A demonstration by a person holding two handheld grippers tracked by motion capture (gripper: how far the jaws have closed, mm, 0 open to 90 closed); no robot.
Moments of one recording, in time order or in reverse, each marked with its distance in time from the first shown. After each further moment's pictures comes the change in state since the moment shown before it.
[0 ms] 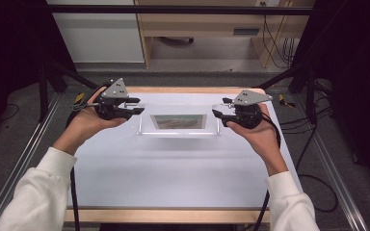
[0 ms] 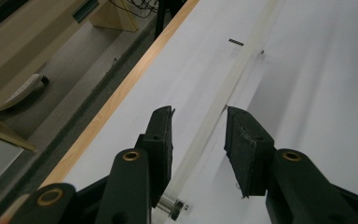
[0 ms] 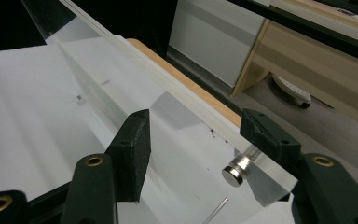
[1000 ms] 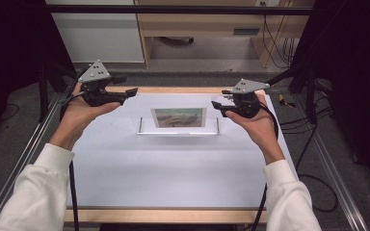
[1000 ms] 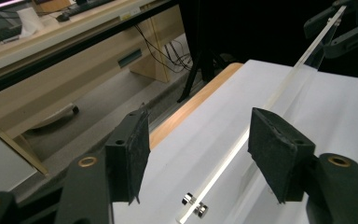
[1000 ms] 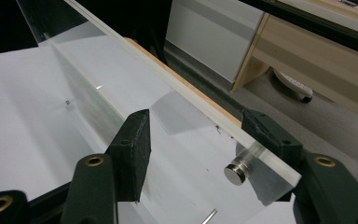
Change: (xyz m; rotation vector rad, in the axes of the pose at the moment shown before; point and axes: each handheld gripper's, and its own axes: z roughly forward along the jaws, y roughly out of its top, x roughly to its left) left arm 0.023 0.001 -0.032 -0.267 0.147 -0.169; right arm -0.020 0.012 0.017 0.029 0.006 0.022
